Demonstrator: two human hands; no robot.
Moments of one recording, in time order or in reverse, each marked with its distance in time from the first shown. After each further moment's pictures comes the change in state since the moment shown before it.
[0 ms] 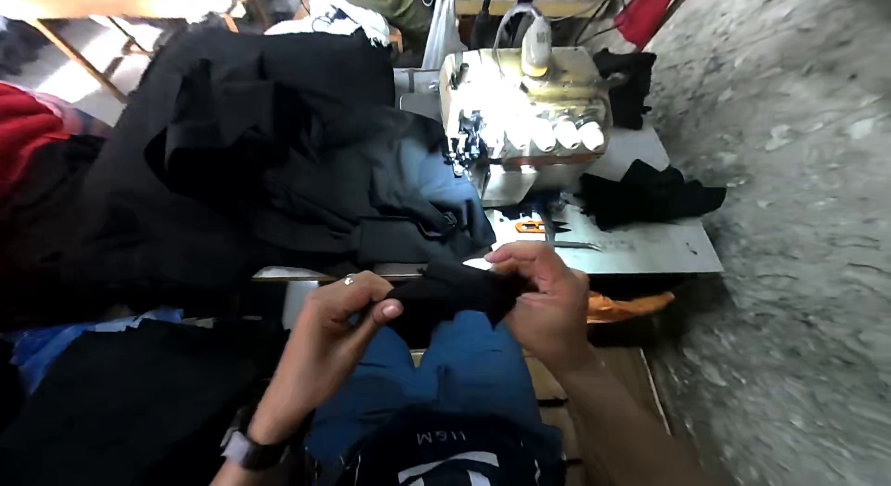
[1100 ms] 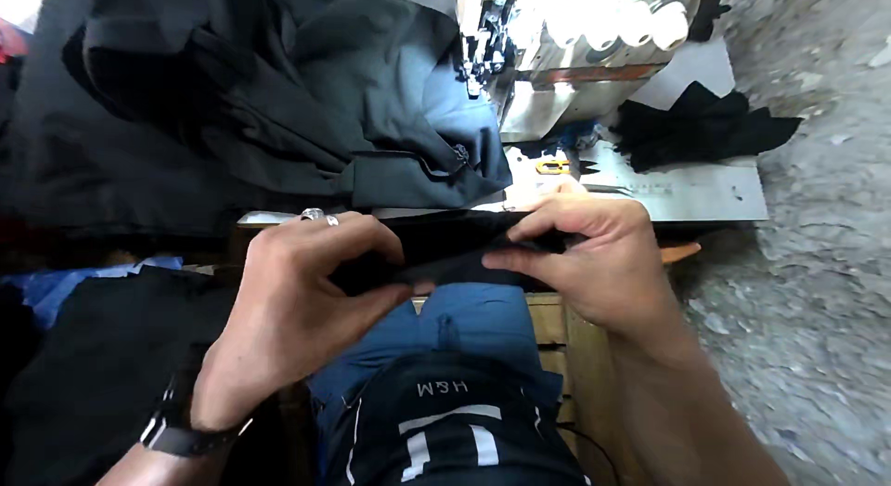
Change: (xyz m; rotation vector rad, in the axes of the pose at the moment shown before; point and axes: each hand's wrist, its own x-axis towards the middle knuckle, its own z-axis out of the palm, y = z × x) left_hand 0.010 0.035 -0.013 0.517 -0.116 -0.017; right_hand 0.009 -0.020 -0.029 -0.044 -0.288 0.224
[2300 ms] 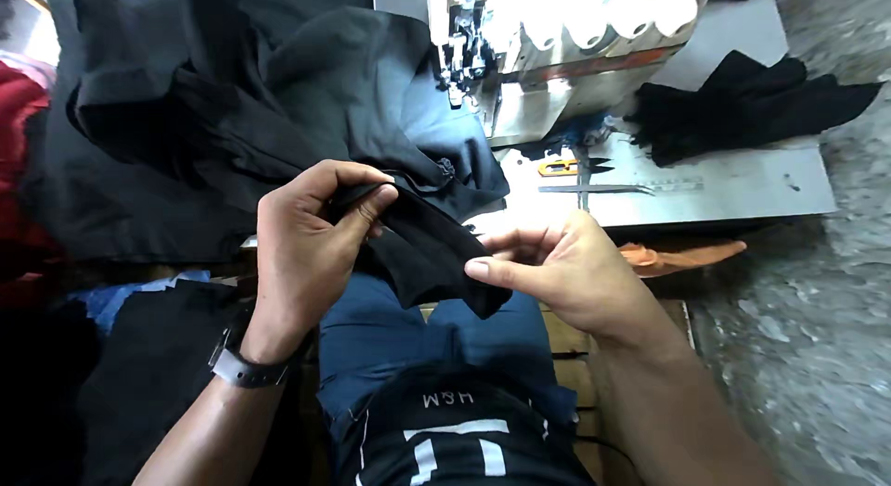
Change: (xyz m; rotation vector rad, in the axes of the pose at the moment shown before) left_hand 0.060 -0.009 0.034 -0.296 0.191 -0.249; right_hand 0.008 0.029 -0.002 0.473 -0.154 0.370
